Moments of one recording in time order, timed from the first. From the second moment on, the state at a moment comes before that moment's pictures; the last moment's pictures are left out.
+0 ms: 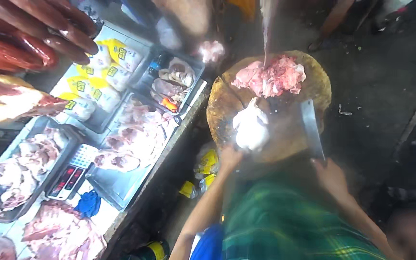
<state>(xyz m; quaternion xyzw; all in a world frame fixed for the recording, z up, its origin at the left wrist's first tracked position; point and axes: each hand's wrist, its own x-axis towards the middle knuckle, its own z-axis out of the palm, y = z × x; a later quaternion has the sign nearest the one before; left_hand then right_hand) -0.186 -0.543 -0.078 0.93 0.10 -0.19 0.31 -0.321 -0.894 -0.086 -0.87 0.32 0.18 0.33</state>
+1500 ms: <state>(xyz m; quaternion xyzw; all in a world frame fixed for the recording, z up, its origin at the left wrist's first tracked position) -0.194 -0.488 -0.015 0.69 0.29 -0.36 0.56 -0.218 -0.787 0.006 -0.91 0.02 -0.02 0.42</state>
